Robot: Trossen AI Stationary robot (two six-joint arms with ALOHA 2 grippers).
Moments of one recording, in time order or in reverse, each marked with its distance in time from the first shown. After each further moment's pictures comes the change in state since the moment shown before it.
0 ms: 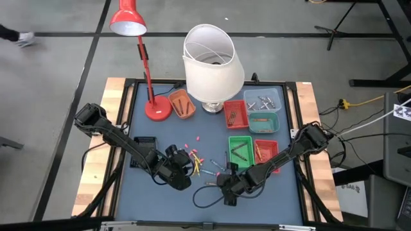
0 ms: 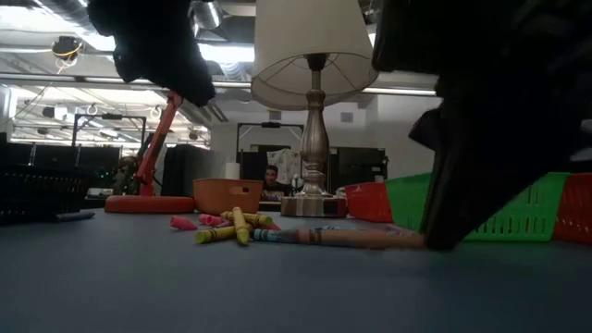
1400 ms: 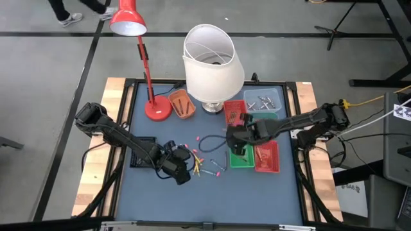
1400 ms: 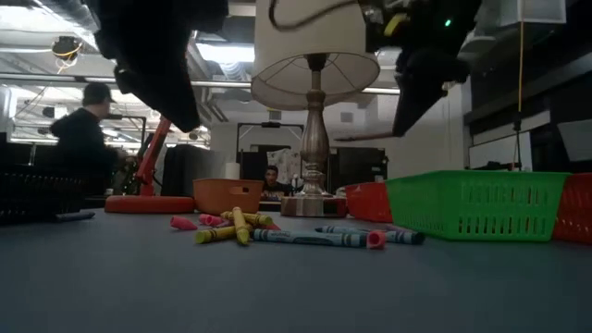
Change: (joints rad) left arm 0.068 0.000 0.000 -0.121 0.098 -0.004; right arm -0.401 -0.364 0.000 -0.550 0.231 -0.380
